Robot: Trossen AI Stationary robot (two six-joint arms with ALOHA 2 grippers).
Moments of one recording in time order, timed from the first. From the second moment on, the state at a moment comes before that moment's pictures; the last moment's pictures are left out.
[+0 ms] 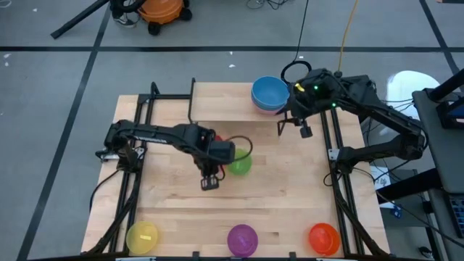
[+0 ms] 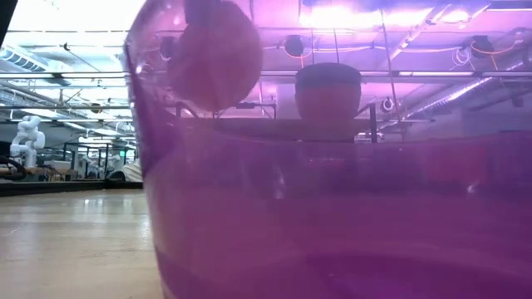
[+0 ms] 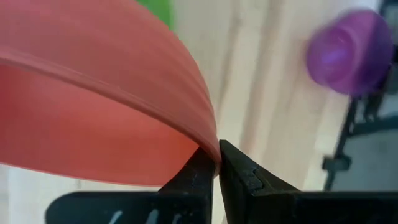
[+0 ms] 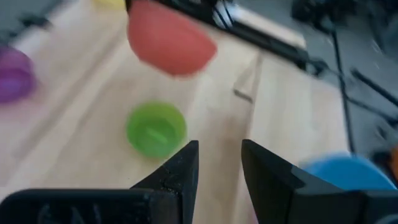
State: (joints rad) left arm -0.14 1.84 1.91 -1.40 0.13 -0.31; right arm -0.45 1.16 1.38 -0.91 -0.41 -0.67
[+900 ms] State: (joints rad) left arm -0.23 1.84 1.91 -1.07 0.37 -0.10; right arm -0.30 1.16 0.91 -0.14 -0.81 -0.48
